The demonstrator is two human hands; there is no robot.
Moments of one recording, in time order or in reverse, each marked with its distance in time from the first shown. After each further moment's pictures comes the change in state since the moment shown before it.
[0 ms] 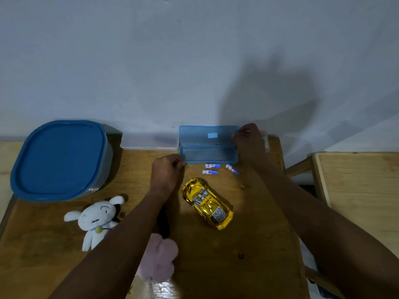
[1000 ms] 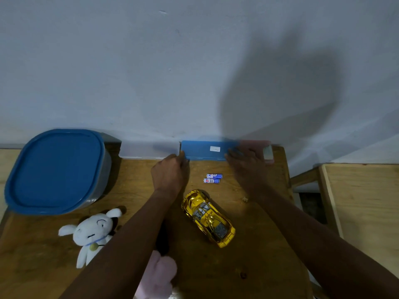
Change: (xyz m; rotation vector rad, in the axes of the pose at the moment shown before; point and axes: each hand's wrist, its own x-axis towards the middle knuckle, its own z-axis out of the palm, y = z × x) left_hand 0.027 0.020 0.007 0.519 0.028 0.089; right_hand -0.014 0.038 -0.001 -1.014 0.016 -0.855
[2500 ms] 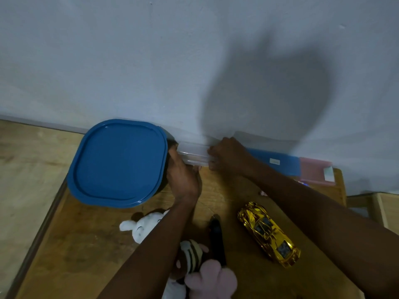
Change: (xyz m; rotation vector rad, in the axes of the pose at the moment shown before) left_hand -0.004 -0.109 -0.018 -0.716 0.280 -0.525; right_hand 0.156 -0.175 0.011 0.216 -0.508 -0.305
